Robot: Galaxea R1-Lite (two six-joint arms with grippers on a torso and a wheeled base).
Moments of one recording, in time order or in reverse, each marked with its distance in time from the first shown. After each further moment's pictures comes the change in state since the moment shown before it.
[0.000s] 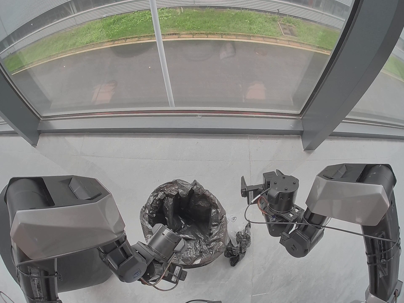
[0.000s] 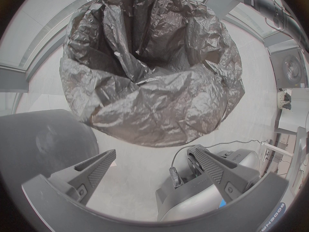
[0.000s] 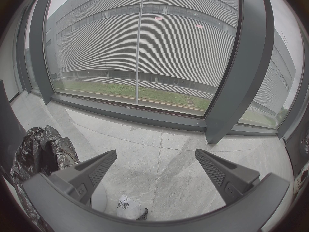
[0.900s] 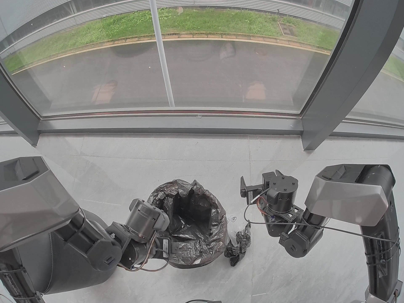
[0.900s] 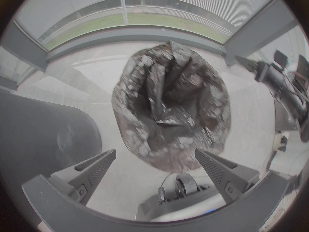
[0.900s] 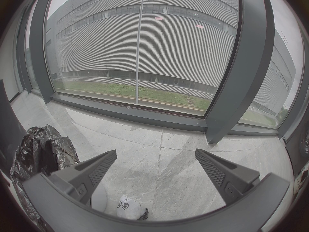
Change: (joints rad) left arm 0.055 -0.222 0.026 0.000 0.048 -0.182; right arm 0.001 0.007 -0.006 -0.001 0.000 -0.001
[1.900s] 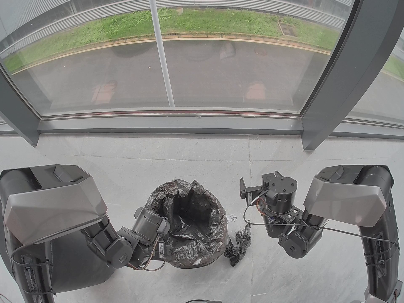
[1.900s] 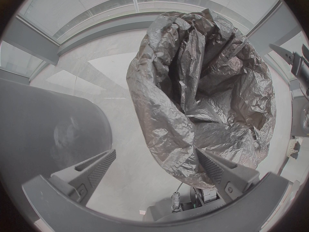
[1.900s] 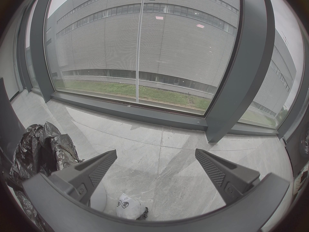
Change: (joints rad) left arm 0.072 0.195 -0.035 -0.064 0.083 -0.006; right arm 0.001 0.010 -0.001 0.000 0.000 0.000
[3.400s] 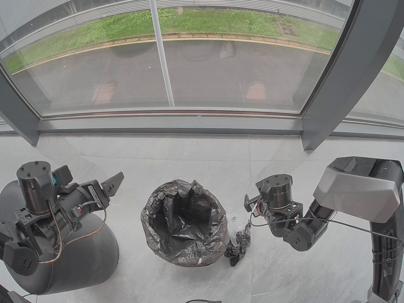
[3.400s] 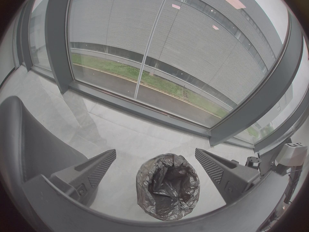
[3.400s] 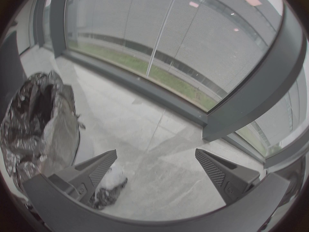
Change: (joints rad) left arm 0.165 -0.709 0.327 -0.423 -0.122 0.051; right arm -0.008 -0.078 -0.010 0.351 0.005 -0.188
